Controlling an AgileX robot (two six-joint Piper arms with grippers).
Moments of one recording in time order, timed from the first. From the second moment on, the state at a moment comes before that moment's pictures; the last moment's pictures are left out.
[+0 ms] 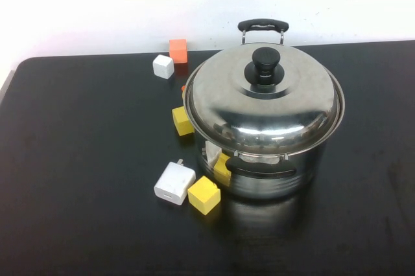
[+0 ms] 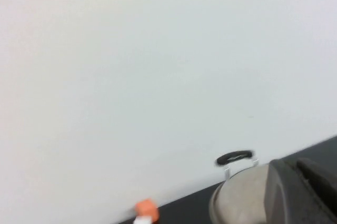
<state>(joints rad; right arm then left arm) -0.09 -0.01 0.02 -0.01 0.42 0.08 -0.55 0.47 -0.84 0.21 0.34 -0.12</state>
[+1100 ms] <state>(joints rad) -0.09 -0.01 0.02 -0.01 0.42 0.08 -0.11 -0.01 0.02 -0.08 0.34 -0.25</state>
